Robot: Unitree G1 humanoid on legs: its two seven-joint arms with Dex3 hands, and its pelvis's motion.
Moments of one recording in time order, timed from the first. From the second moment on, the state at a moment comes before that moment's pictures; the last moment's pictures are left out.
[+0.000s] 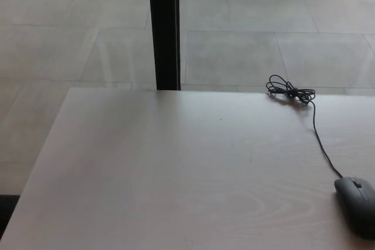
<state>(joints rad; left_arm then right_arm) 0.15 0.56 0.60 1.15 -0.17 -0.06 -0.15 0.17 -0.47 -0.45 0.91 0.03 -0.04 -0.03</state>
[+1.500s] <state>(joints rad) 0.10 0.61 0.72 1.24 -0.34 -0.06 -0.24 -0.01 -0.58 -0.62 0.28 0.10 -0.05 -0.26</state>
